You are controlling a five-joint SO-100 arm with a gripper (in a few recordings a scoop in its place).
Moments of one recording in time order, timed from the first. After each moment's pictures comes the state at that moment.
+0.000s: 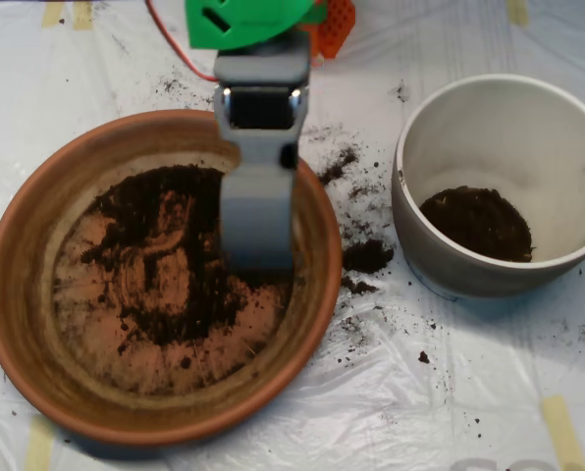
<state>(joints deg) 9.6 96.8 82.5 83.6 -3.7</state>
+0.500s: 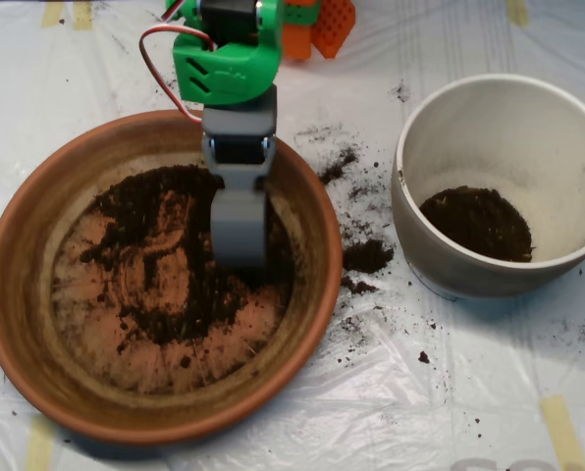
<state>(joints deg) 16.6 103.9 122.3 60.0 -13.2</state>
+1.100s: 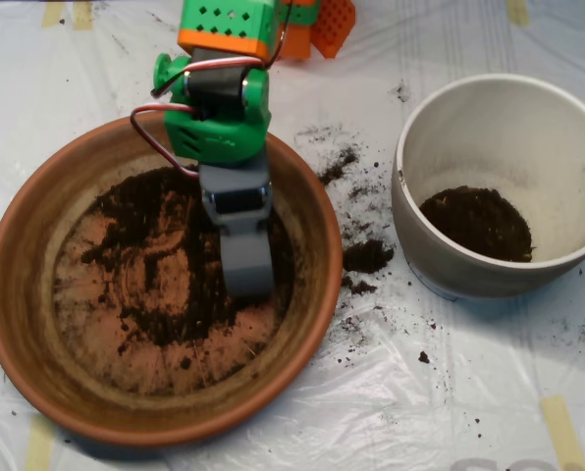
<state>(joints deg) 17.1 82.4 107.8 62.6 -21.9</state>
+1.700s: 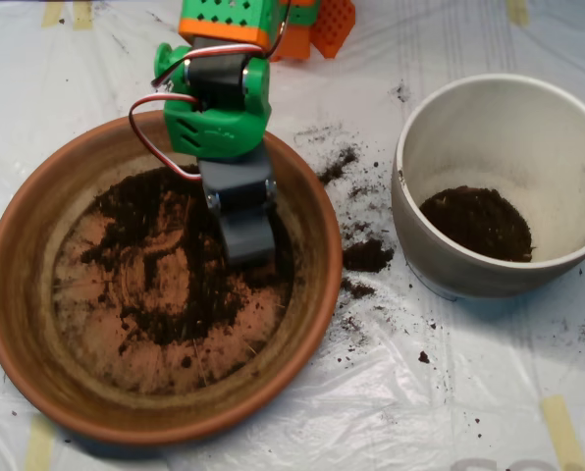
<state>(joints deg) 18.1 86.0 110.9 58.1 -30.5</state>
